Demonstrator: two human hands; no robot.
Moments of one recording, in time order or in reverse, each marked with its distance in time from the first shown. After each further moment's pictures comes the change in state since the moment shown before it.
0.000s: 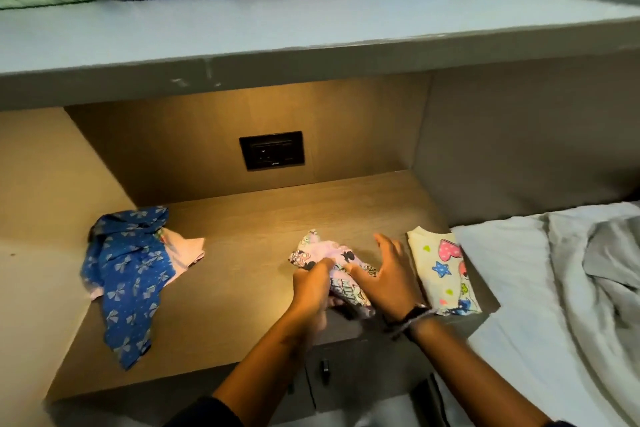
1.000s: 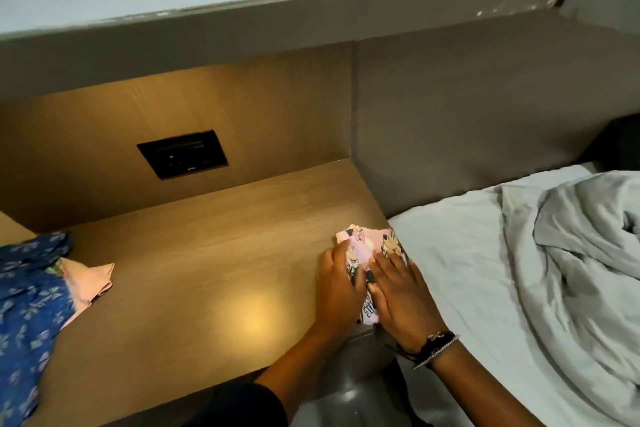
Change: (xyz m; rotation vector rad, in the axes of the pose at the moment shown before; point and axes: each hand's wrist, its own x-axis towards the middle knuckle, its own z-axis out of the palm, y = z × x) left_hand 0.050 -0.098 0.149 0.878 -0.107 0.743; right_hand 0.021 0.158 -0.079 -0.618 -0.045 -0.202
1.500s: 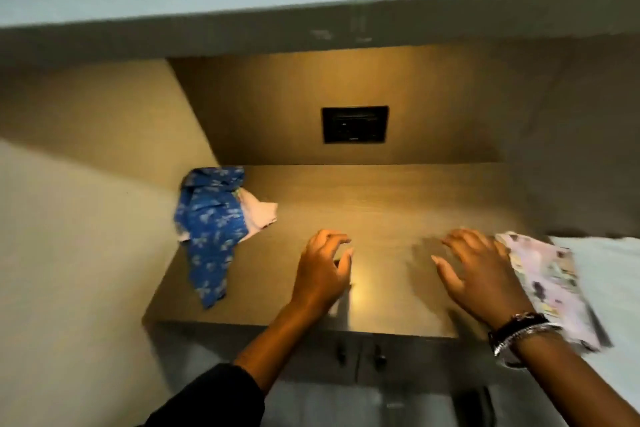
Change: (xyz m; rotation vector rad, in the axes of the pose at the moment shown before) left_hand -0.051 -0.131 -0.247 0.206 0.229 0.056; right_hand 0.042 -0.154 -0.025 -0.020 0.130 -0.249
